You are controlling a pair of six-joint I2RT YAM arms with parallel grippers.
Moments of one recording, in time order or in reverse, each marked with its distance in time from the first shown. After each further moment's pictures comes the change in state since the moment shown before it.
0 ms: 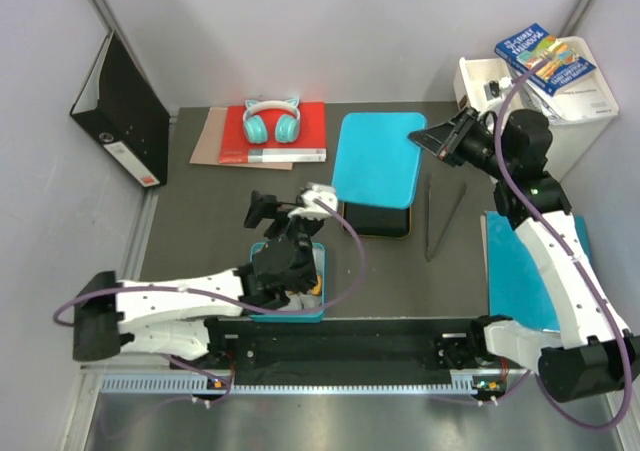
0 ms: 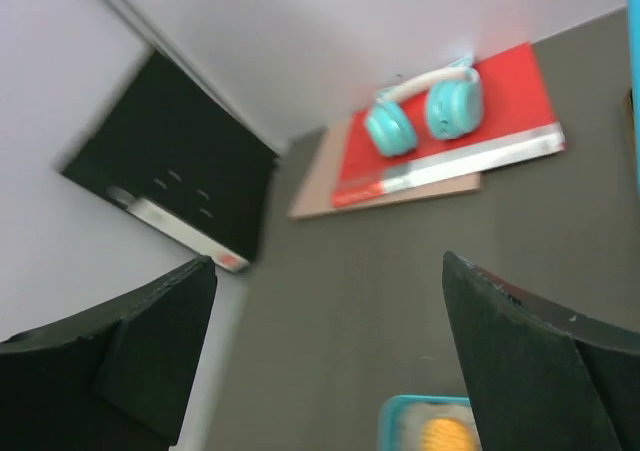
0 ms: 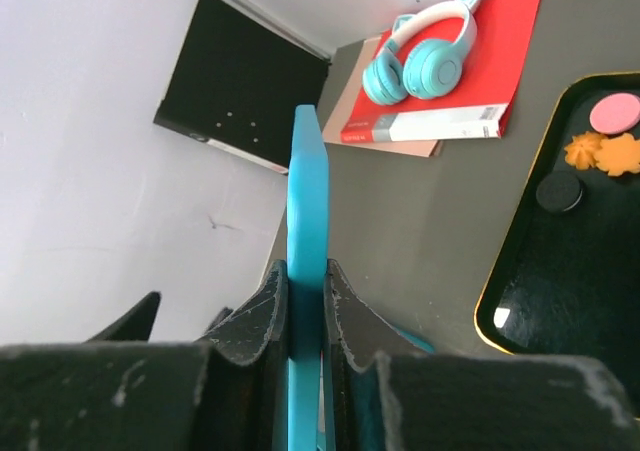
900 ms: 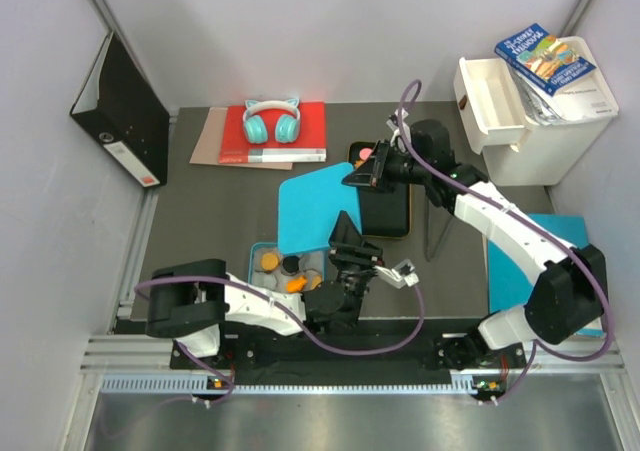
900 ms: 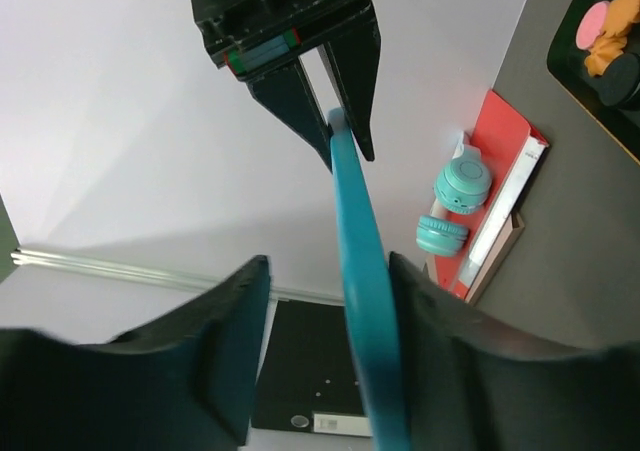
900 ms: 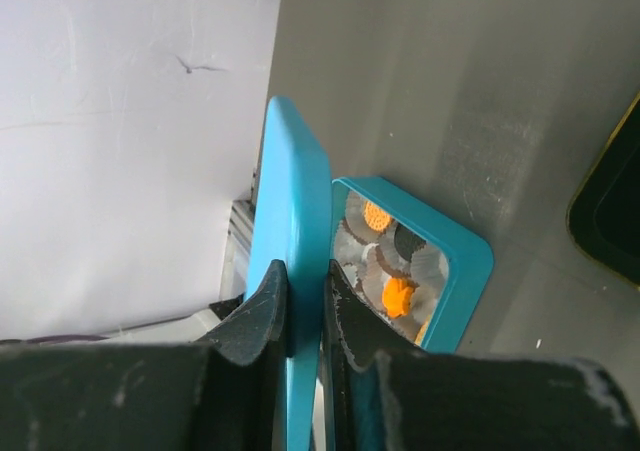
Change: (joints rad) left arm -0.166 0.440 -0.048 0.452 0.288 0.792; right arm 0.311 0.314 -0.035 0.019 -0.026 0.061
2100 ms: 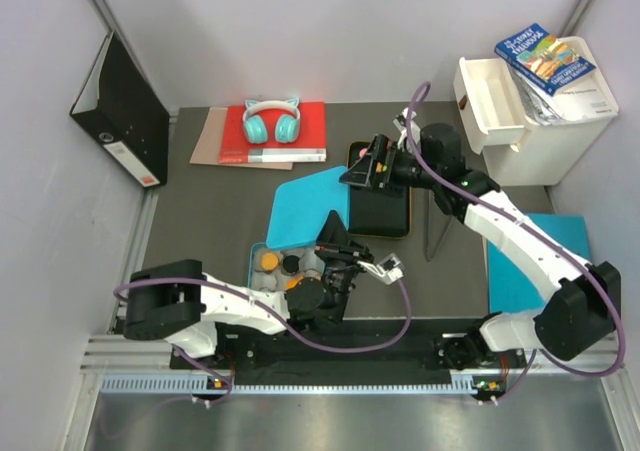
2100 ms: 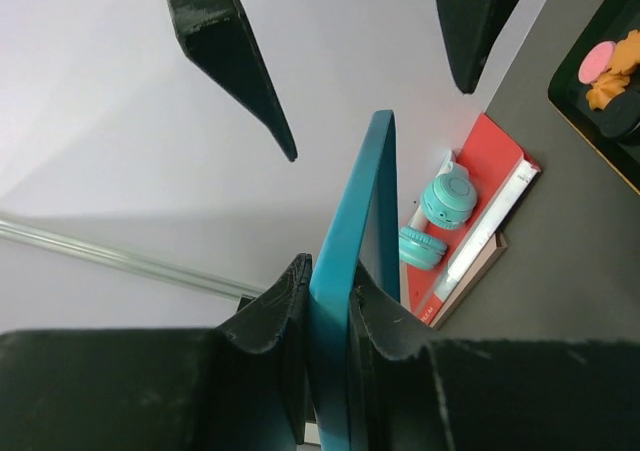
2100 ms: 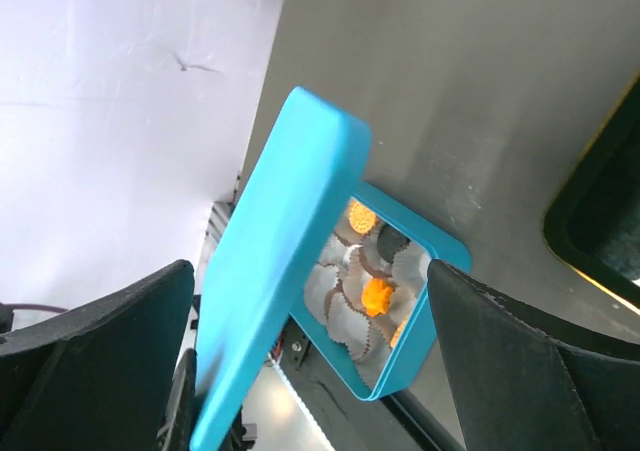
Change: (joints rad) left arm 0.017 -0.127 -0.066 0.008 0.042 -0.103; right arm -0.001 -0.108 -0.035 -0.021 0.037 -0.092
